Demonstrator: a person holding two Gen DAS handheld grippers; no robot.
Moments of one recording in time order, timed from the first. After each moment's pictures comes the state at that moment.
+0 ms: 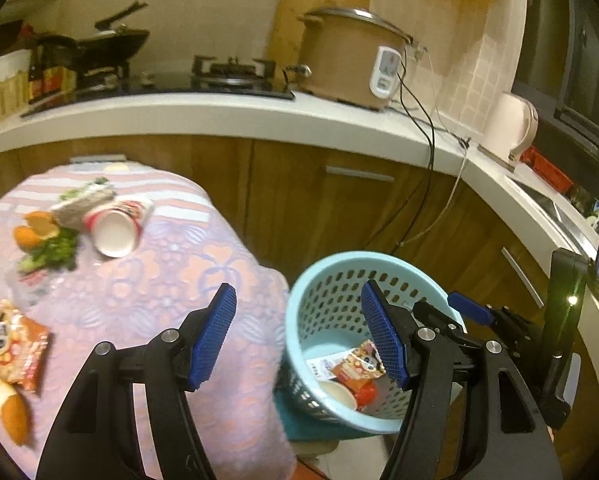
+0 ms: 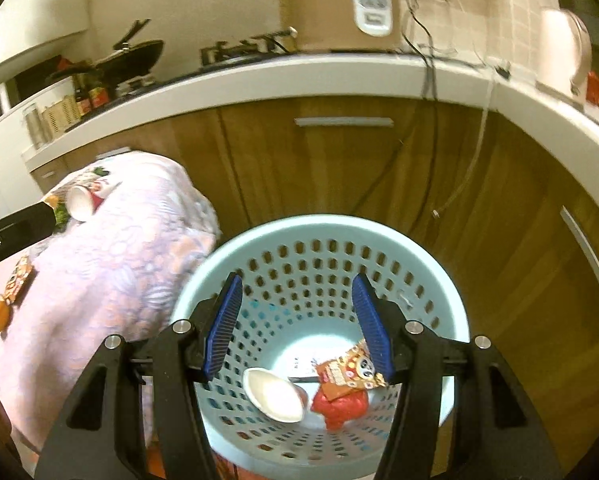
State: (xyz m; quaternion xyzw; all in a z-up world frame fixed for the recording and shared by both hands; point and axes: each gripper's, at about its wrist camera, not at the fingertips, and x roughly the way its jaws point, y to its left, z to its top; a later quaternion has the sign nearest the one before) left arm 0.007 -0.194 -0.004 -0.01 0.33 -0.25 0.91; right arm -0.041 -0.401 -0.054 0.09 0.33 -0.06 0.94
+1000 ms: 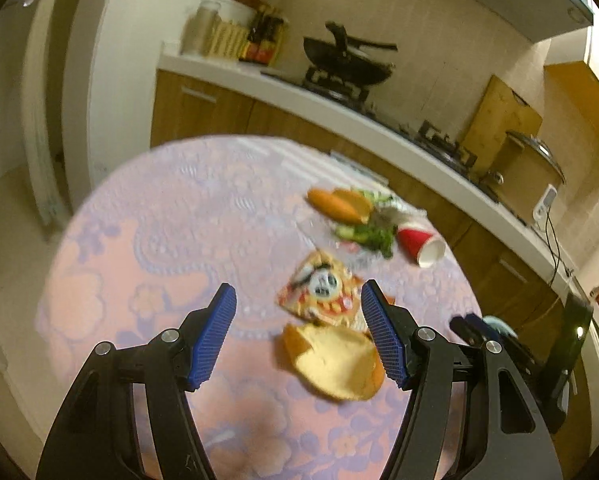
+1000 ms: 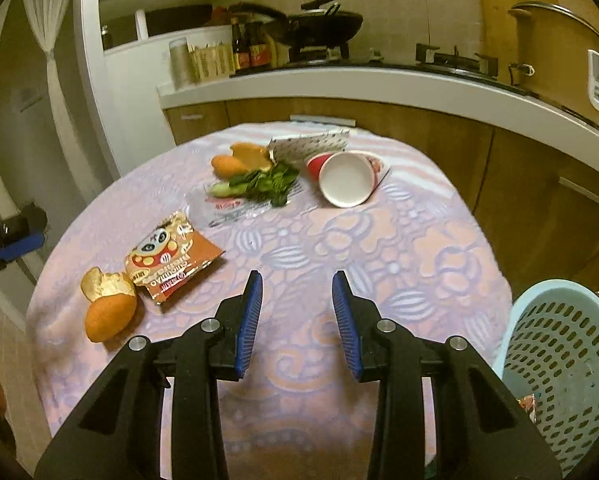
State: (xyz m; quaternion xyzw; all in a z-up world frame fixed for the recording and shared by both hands) left arm -0.033 0.096 -0.011 -0.17 0.32 -0.02 0.93; right arm 0.020 -0.156 -0.056 0.01 0.32 0.17 0.93
